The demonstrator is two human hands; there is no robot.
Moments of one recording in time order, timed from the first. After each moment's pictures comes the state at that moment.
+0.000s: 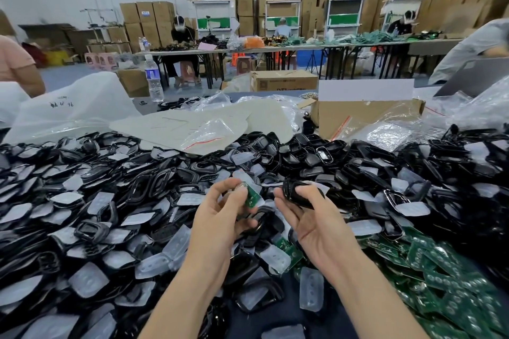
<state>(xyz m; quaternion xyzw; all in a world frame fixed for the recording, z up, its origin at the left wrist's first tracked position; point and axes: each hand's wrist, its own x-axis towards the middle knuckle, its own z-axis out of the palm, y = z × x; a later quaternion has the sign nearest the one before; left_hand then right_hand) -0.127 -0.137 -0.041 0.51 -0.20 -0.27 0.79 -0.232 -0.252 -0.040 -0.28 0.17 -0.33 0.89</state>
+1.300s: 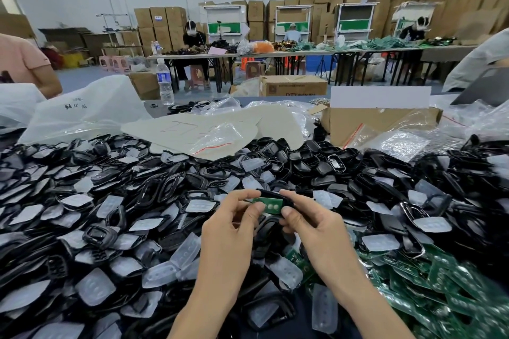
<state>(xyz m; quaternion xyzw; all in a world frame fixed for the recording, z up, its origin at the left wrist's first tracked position) -0.126 -0.135 -0.049 0.69 -0.33 -0.05 0.64 -0.230 -0.245 -0.054 -0.68 0.20 -0.36 0.61</state>
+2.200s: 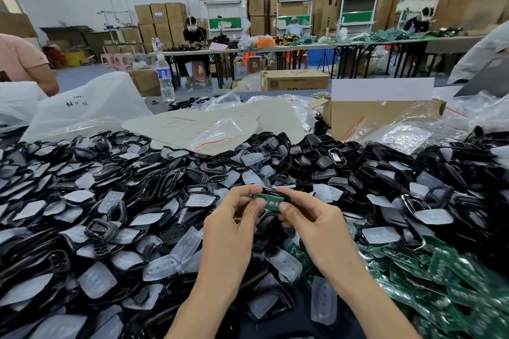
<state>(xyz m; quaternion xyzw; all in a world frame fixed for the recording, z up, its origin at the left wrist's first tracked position) -0.126 -0.137 -0.055 0.69 -0.34 -0.06 0.64 -0.231 -0.246 -0.060 -0.71 0.19 -0.35 0.59</state>
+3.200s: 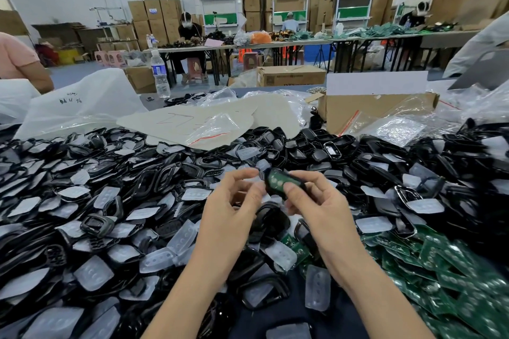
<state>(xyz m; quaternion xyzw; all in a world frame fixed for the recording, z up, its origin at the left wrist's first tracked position) -0.126 -0.135 -0.038 0.66 -0.38 -0.09 0.65 -0.237 -0.247 -0.045 -0.61 0.19 -0.39 0.67</state>
